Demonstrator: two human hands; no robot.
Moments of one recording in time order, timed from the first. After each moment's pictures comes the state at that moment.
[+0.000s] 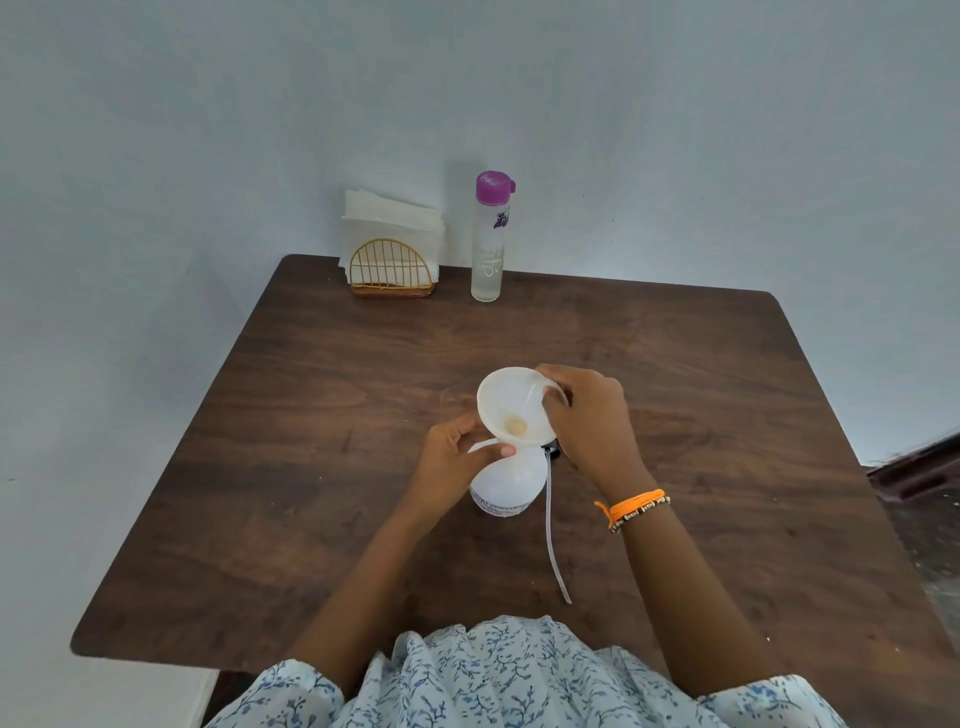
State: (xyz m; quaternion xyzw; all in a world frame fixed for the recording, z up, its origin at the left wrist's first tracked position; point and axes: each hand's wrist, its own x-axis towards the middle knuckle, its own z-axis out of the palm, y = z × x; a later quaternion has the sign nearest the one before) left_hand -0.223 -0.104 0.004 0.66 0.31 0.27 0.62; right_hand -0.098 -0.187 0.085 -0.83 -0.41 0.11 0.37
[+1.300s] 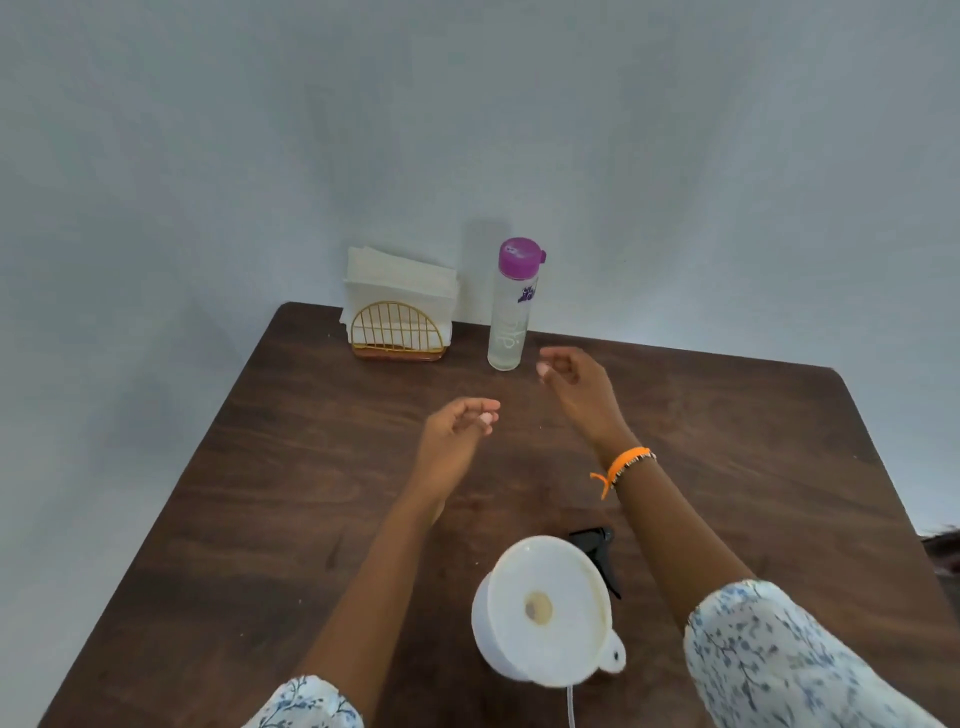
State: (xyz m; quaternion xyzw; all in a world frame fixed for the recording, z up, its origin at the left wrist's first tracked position) left_hand -0.145 0.020 0.032 0.60 0.43 0.23 0.63; right_hand 0.017 -0.026 0.046 -0.76 -0.32 0.28 0.49
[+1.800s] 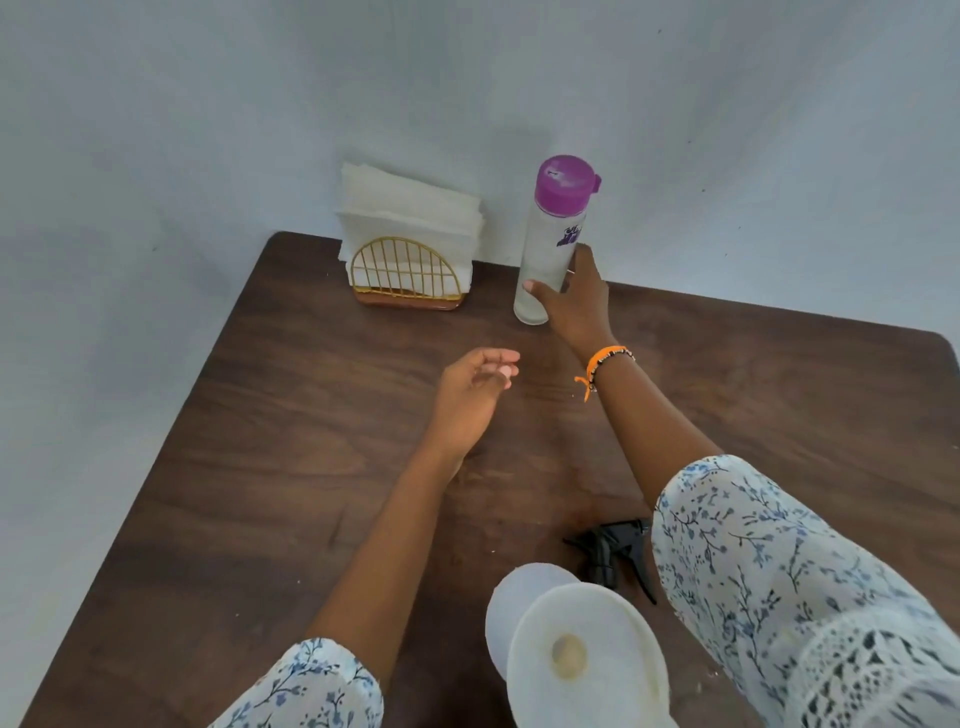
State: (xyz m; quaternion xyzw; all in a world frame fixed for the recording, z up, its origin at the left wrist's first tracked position) left_hand -0.120 0.056 -0.002 0.59 0.45 0.22 0.63; right_hand 0.046 0.077 -0.009 -0.78 -0.34 0.24 0.47
